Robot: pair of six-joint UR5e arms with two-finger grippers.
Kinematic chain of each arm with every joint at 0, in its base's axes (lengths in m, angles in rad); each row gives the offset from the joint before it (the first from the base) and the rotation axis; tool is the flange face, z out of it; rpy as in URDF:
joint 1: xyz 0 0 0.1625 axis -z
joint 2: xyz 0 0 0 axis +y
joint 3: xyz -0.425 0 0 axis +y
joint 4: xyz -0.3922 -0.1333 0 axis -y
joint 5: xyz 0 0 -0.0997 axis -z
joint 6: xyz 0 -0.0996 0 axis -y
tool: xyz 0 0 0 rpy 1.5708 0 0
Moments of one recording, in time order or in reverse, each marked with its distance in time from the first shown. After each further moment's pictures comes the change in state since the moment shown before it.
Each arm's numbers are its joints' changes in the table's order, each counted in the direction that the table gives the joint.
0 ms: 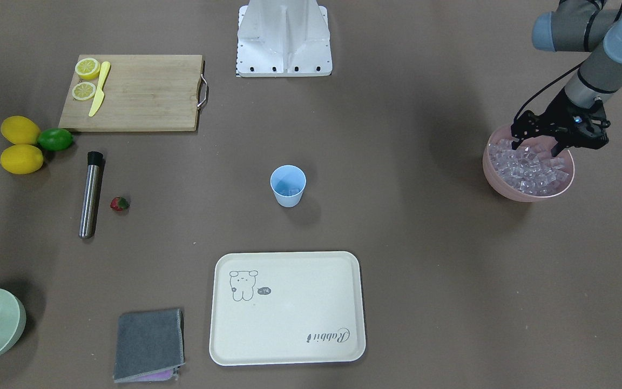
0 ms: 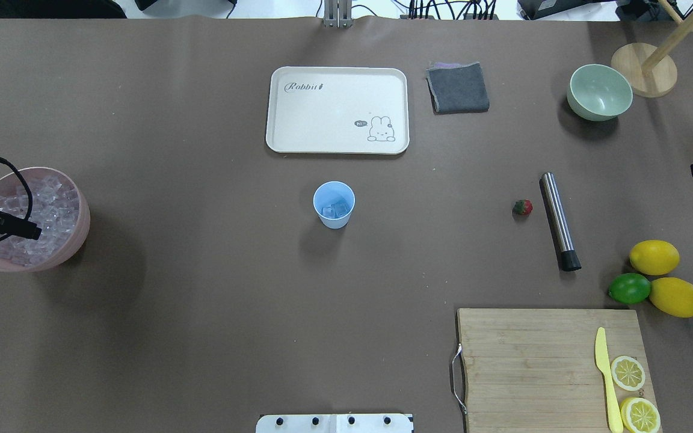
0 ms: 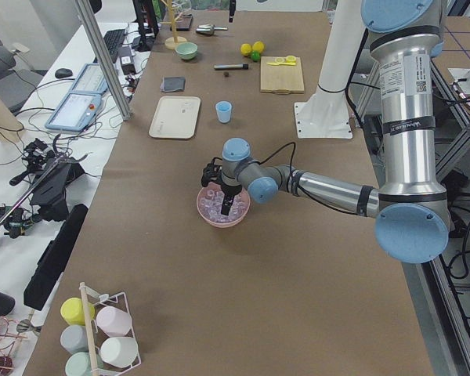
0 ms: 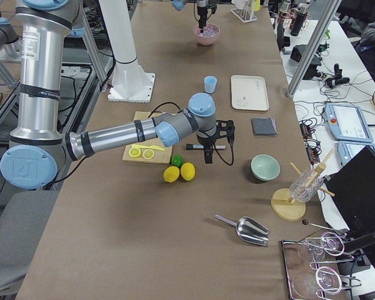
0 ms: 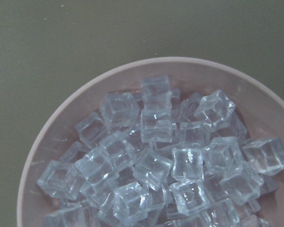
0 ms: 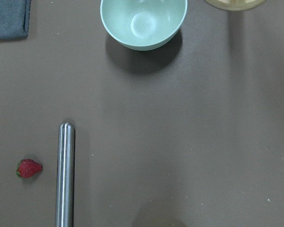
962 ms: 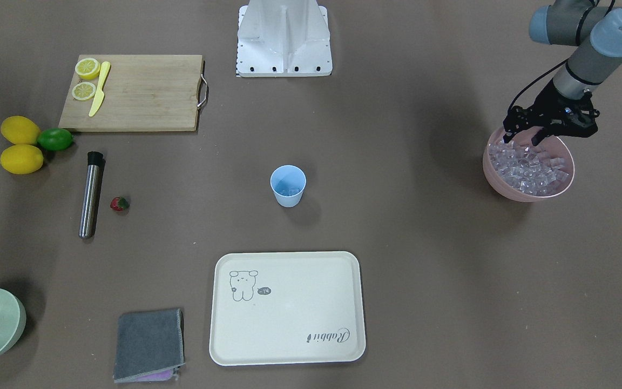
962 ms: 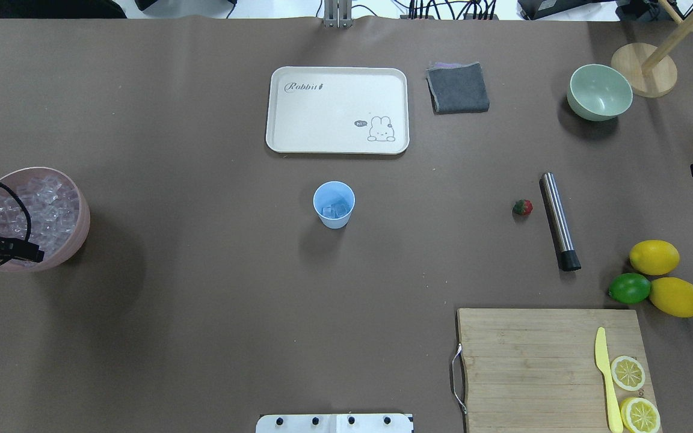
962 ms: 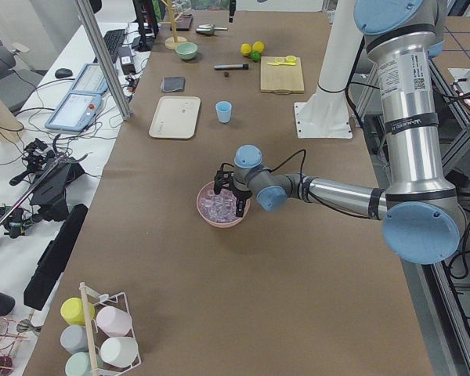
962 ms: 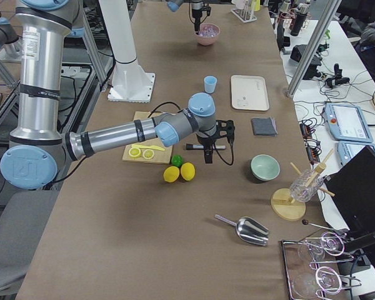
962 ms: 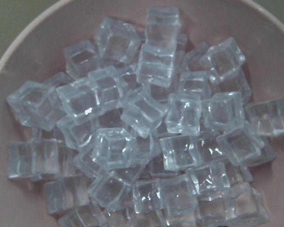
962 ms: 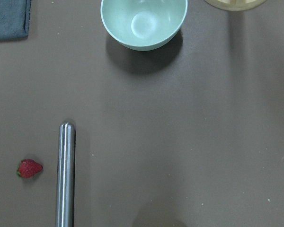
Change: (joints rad) left arm -0.073 -0.069 0.000 -0.110 0.013 -0.183; right arm 0.000 0.000 -0.001 0.000 -0.001 0.001
